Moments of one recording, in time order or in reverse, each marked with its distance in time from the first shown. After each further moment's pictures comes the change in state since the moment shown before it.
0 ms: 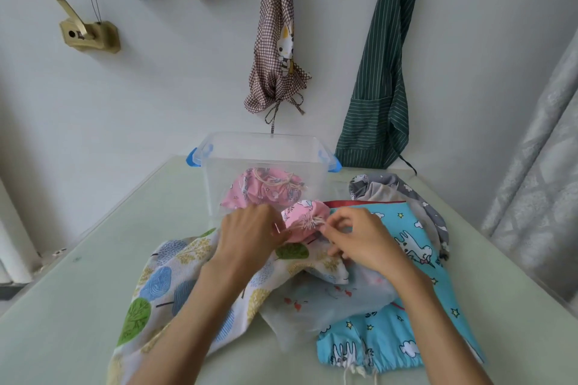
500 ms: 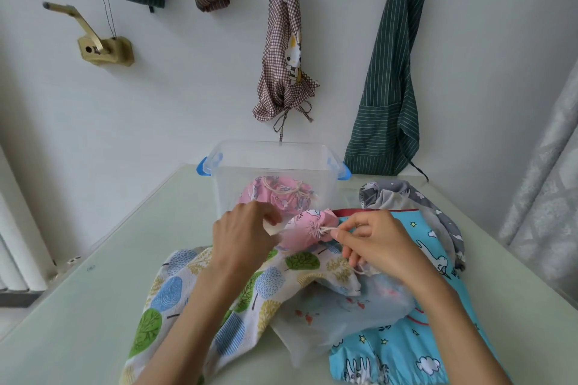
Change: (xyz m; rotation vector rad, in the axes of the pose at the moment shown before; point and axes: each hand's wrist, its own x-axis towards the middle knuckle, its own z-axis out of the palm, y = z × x) left_hand -0.003 -0.011 -0.014 -0.094 0.102 -0.150; right_hand -0.004 -0.007 -0.009 0.148 0.027 0.006
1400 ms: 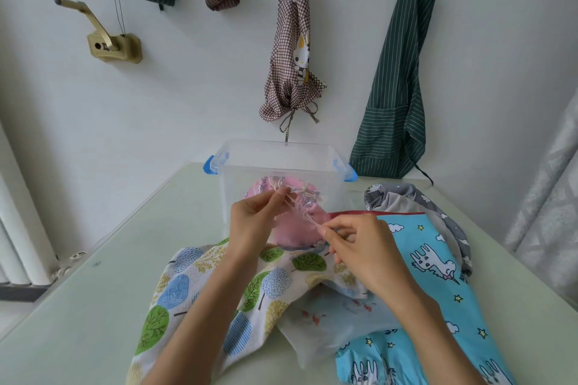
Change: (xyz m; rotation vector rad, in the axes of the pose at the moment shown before) left_hand 0.008 0.005 0.009 -1.252 0.075 -0.250; right_hand -0.004 -0.008 0.030 -0.083 0.141 -0.209
